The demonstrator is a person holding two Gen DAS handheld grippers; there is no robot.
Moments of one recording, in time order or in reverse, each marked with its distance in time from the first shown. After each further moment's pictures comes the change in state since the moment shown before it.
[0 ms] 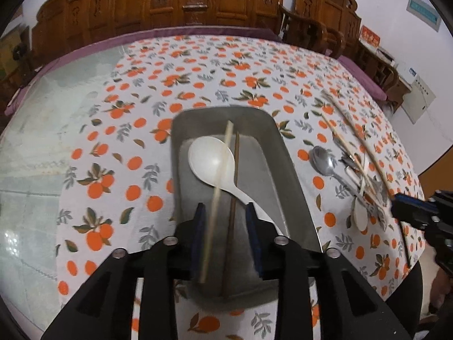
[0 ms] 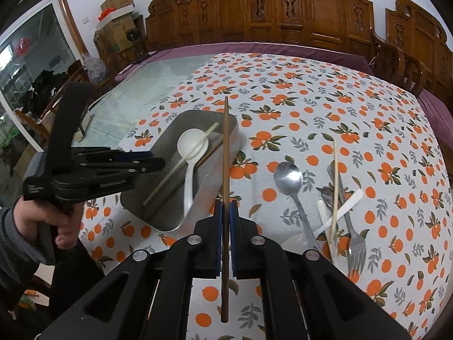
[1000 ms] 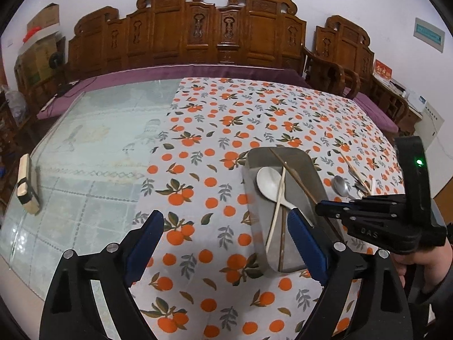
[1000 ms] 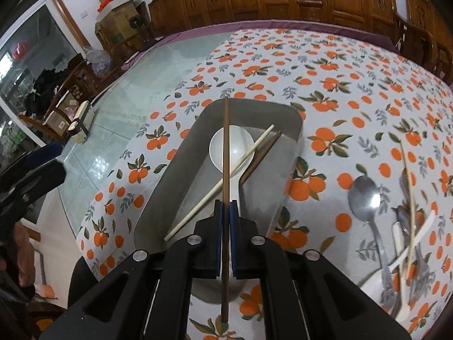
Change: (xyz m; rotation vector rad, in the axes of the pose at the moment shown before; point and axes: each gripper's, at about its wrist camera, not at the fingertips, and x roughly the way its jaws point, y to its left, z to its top) left arm -0.090 0.062 -0.024 -0.054 -0.177 0.101; right arm 0.098 0.043 0.037 0.059 0.113 0.090
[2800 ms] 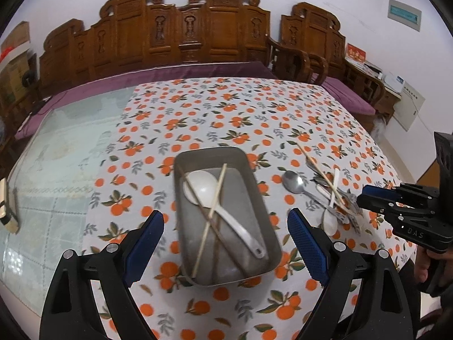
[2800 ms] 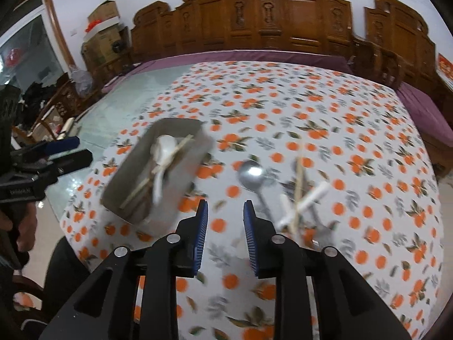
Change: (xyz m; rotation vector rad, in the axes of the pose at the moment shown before) left arm 0.012 -0.101 0.009 0.109 0.017 -0.093; right arm -0.128 -0.091 -0.070 0.008 -0.166 -0.168
